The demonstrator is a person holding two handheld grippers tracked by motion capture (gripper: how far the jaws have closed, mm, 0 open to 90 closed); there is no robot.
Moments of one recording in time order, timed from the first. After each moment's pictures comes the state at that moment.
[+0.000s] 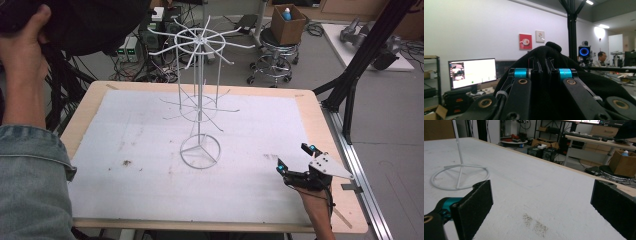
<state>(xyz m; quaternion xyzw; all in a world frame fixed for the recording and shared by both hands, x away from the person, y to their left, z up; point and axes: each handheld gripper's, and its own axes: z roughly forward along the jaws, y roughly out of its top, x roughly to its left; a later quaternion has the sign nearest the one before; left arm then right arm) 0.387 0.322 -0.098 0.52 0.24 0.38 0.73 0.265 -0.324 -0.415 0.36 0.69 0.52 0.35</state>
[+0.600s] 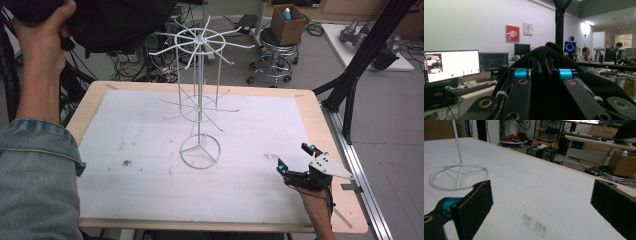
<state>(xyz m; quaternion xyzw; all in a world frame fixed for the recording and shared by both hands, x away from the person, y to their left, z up) 0.404 0.285 -0.089 0.56 0.24 0.32 0.73 0.265 -0.324 -0.415 0.36 0.69 0.53 0.35</state>
